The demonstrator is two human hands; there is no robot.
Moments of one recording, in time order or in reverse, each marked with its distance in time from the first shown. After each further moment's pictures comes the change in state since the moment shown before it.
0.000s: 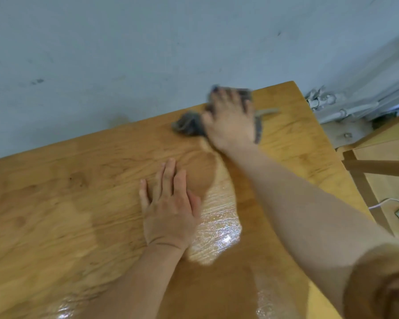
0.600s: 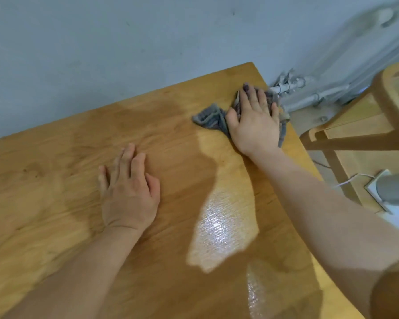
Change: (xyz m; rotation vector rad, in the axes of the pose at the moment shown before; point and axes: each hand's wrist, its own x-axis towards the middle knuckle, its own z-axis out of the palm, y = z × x) left_hand -0.005 0.004 -0.001 0.009 0.053 0.034; right_hand -0.065 0.122 -0.023 0.002 0.023 0.158
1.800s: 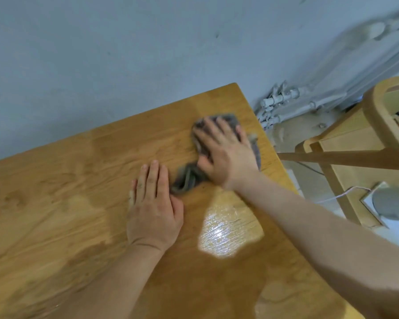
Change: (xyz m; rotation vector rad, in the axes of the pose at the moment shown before) left_hand 0.010 0.071 0.016 0.033 -0.115 0.086; right_hand -0.004 0.008 -0.007 -0.049 -0.088 -0.383
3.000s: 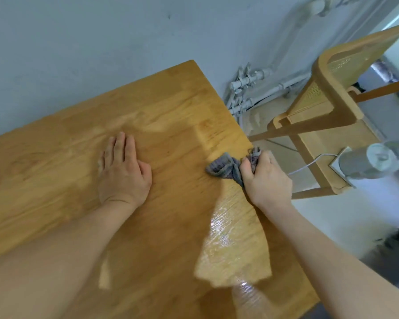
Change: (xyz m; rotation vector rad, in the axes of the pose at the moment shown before) left_hand -0.005 0.009 0.000 0.020 0.016 -0.037; right_hand -0.178 0.049 -0.006 0.185 0.081 0.740
